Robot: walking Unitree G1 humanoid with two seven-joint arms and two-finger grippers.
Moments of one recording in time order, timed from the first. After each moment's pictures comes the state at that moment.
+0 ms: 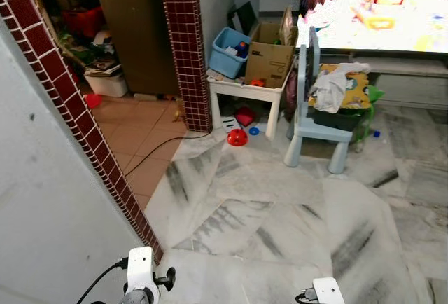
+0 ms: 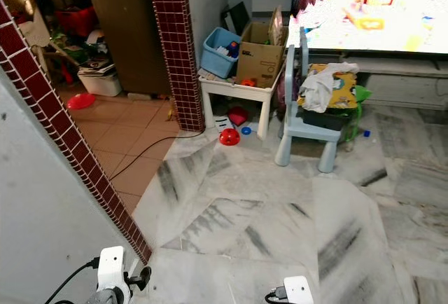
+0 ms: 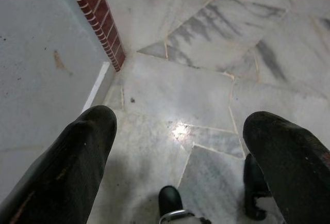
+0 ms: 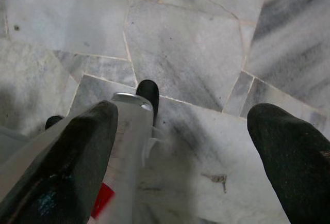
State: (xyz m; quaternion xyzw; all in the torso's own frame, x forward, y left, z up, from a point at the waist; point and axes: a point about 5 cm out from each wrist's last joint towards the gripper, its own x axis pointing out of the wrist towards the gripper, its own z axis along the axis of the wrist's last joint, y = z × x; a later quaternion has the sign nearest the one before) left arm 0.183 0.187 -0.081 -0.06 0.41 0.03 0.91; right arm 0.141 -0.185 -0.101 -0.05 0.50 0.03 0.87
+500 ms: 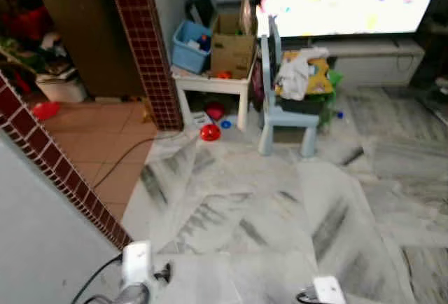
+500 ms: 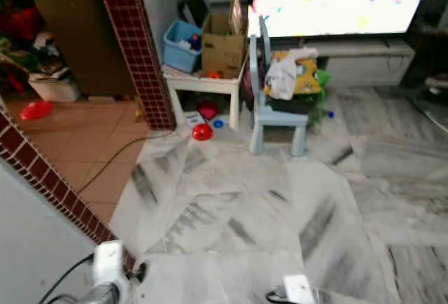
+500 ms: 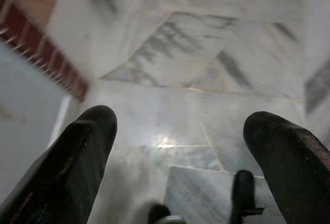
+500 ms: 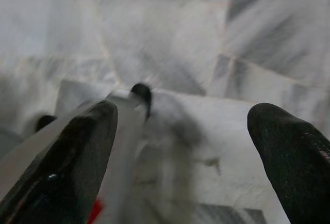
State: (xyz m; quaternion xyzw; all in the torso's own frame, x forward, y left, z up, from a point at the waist) left arm 0.196 0.175 -0.076 -0.07 0.39 0.01 0.92; right arm 0.142 -0.195 -0.099 -0.06 0.50 0.02 0.86
